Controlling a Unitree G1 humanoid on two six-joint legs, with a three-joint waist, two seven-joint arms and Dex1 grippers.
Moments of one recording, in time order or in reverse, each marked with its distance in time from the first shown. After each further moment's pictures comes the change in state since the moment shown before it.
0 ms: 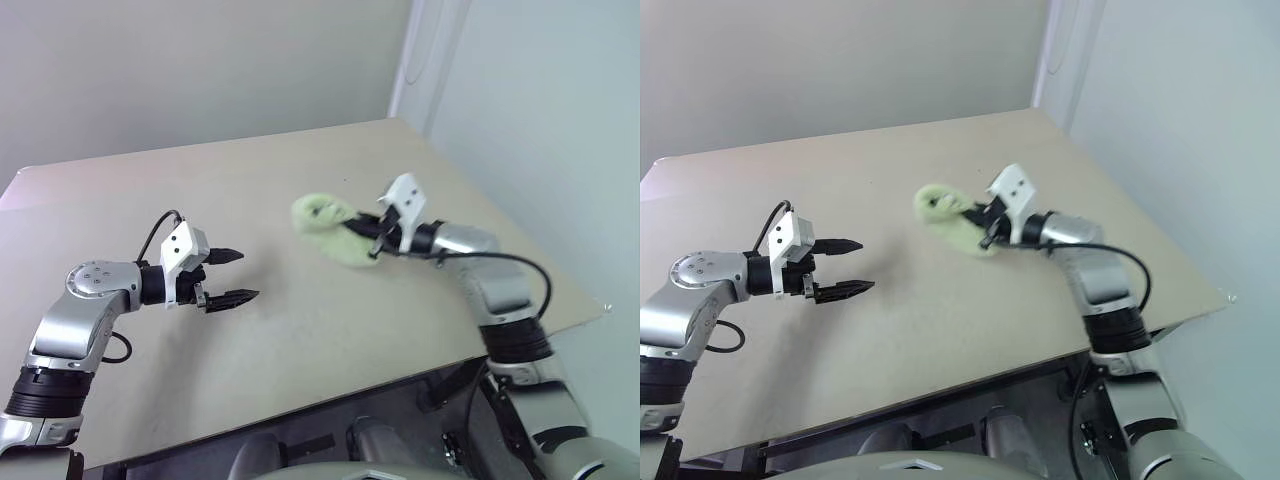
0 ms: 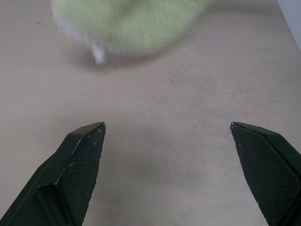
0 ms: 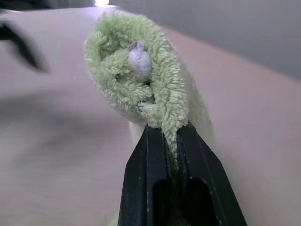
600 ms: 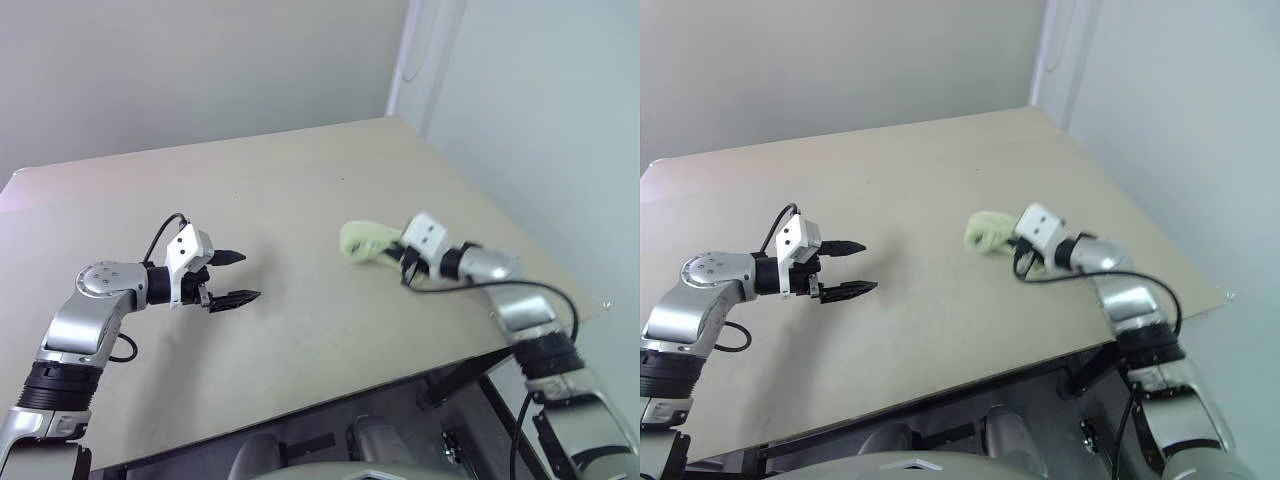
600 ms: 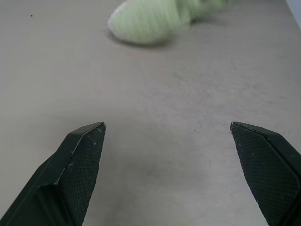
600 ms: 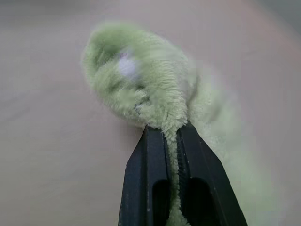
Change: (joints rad) left arm -0.016 -0.021 -0.034 0.049 0.033 -0.055 -0.007; right arm 0.202 -0.093 0.200 0.121 -0.211 -0.283 0.030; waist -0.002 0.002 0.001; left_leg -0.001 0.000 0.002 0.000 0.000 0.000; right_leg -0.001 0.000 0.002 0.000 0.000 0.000
